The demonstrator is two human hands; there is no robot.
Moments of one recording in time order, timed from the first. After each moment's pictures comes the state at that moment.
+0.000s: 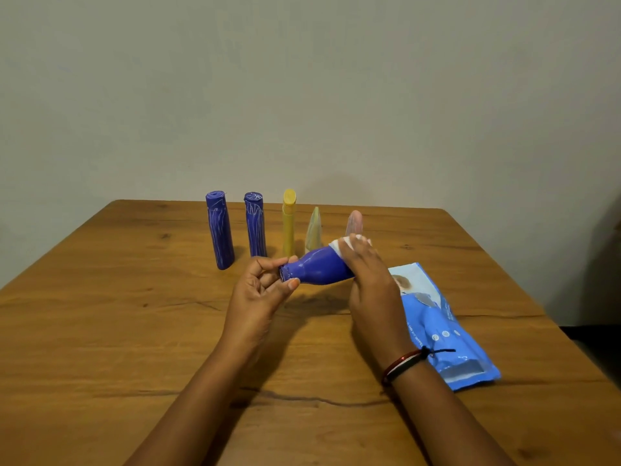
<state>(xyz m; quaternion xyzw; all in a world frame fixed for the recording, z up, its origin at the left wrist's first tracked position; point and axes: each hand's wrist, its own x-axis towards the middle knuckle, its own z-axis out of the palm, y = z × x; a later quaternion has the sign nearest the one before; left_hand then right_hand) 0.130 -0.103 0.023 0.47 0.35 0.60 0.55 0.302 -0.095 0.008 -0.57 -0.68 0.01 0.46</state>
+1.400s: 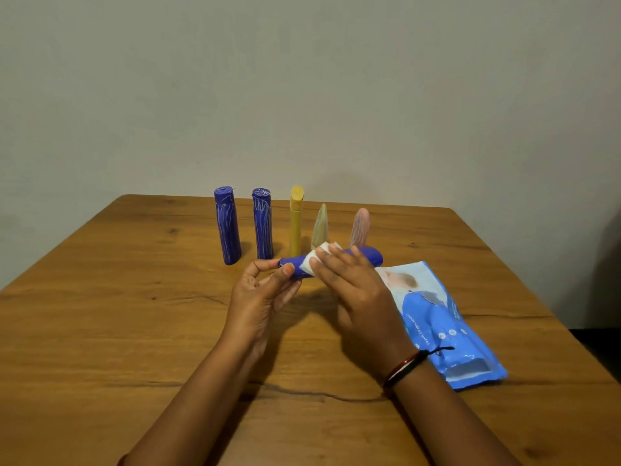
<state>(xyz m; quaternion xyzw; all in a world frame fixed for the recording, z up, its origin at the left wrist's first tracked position) 0.129 -0.102 0.027 0.30 0.32 0.63 0.64 0.292 -0.111 0.015 -0.44 -0.81 -0.06 0.39</state>
